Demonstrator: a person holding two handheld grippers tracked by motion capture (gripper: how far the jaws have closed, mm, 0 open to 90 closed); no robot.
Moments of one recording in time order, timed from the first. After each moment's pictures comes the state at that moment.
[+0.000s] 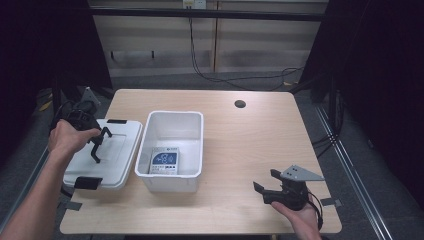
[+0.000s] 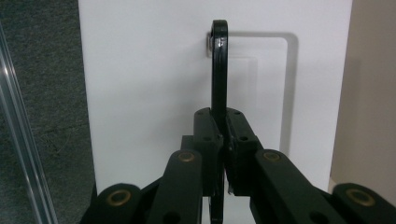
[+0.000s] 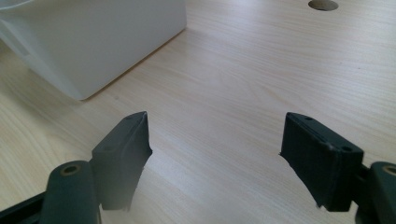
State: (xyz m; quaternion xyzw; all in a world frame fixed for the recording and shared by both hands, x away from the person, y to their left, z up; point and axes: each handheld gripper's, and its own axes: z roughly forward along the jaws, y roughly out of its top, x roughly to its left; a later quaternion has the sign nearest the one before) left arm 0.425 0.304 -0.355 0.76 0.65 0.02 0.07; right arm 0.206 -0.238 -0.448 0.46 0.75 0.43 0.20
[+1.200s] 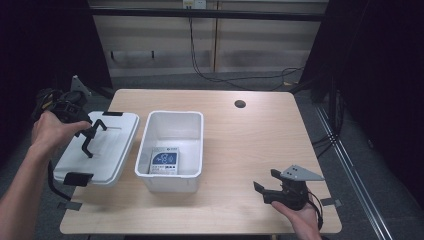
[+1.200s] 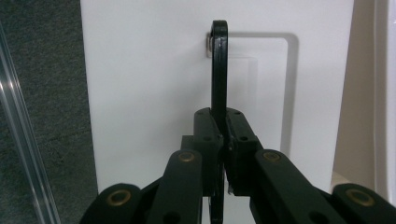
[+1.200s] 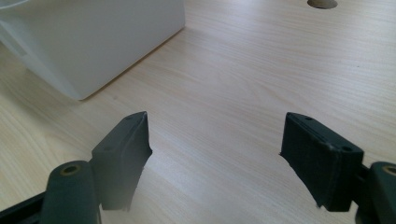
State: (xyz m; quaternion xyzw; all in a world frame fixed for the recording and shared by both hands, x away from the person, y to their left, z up) left arm 0.411 0.309 -0.307 0.77 0.63 0.02 0.09; right arm 0.207 -0.239 -0.448 0.46 0.75 0.43 0.20
